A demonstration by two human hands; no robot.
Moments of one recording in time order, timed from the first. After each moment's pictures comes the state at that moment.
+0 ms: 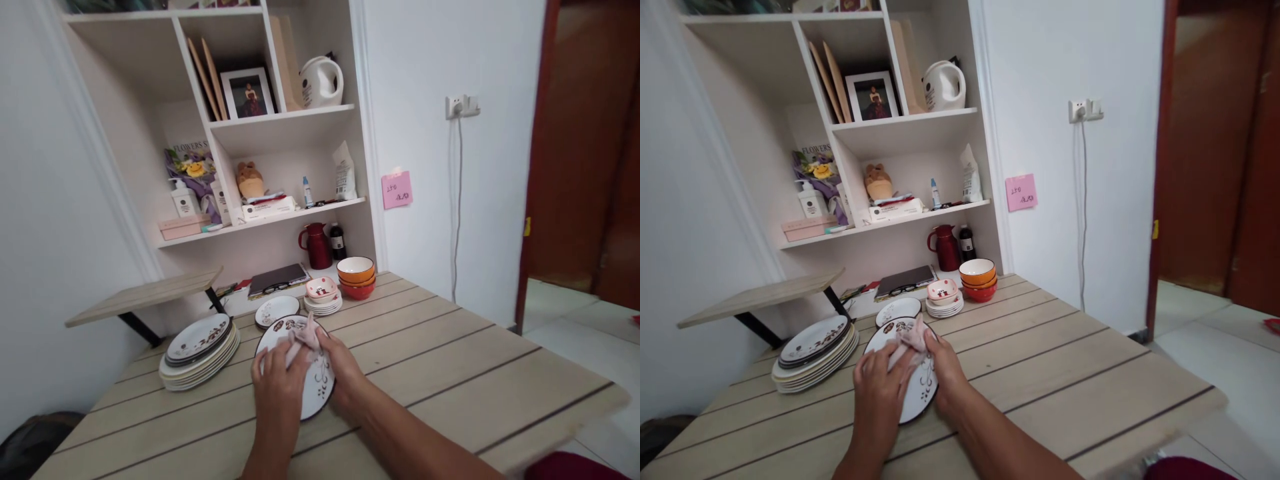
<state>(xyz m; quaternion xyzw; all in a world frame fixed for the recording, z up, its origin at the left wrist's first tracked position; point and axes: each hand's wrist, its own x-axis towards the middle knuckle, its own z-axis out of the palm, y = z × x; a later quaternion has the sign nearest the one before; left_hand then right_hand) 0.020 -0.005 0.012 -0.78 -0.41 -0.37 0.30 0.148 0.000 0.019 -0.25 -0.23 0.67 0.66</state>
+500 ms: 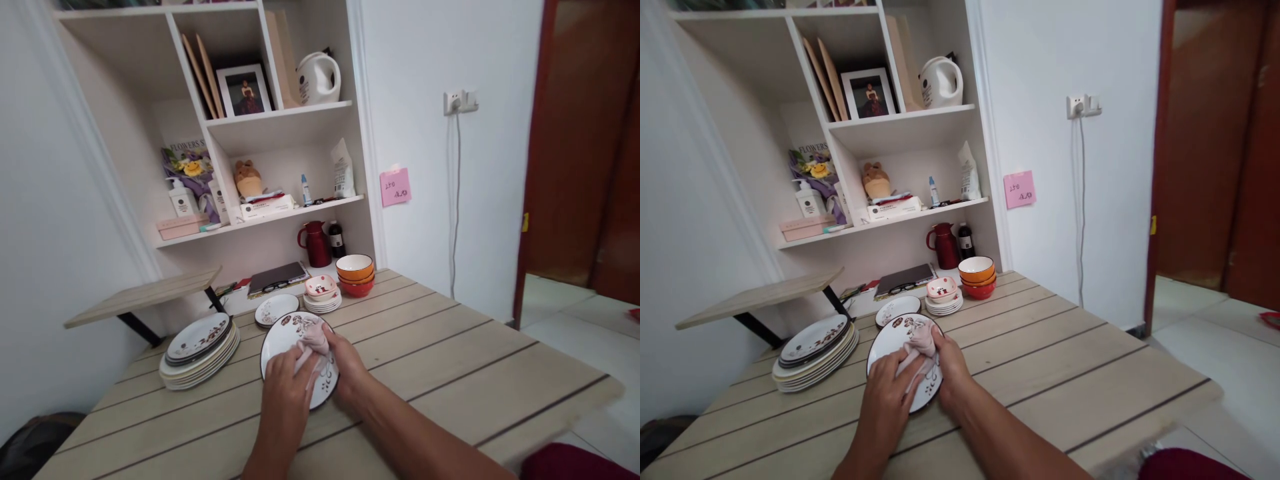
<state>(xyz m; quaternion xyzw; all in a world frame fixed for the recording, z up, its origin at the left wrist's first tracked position) 0.020 -0.011 0.009 -0.84 -0.33 -0.36 0.25 0.155 0.004 0.017 -0.26 -0.17 0.69 0.66</state>
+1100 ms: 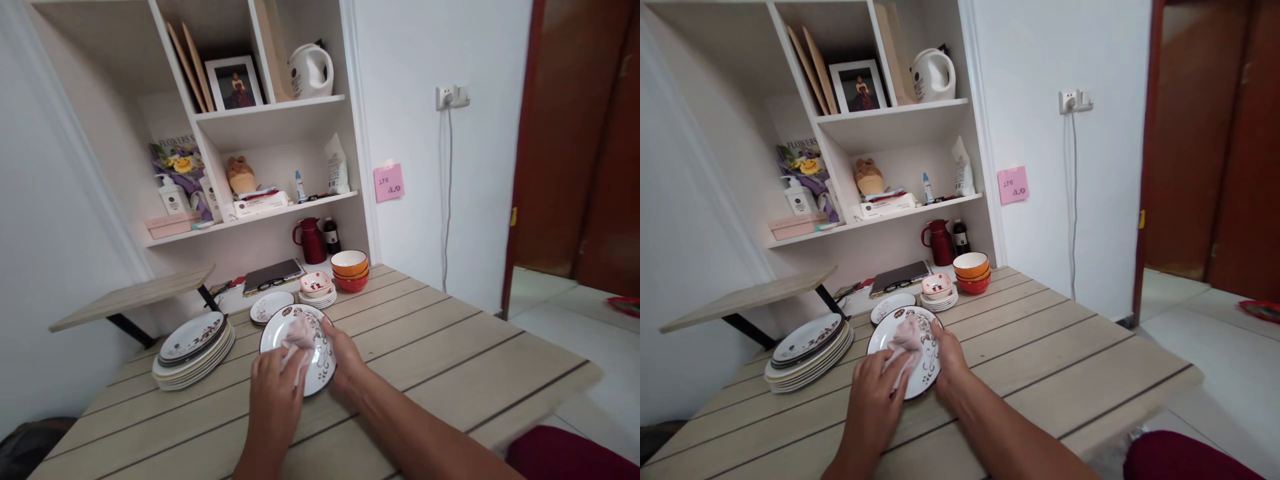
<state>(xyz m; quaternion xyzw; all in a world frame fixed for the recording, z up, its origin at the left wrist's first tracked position) 0.015 -0.014 0.011 -0.82 -0.34 -0.38 0.27 0.160 0.005 0.023 -0.26 -0.10 0.72 0.64</state>
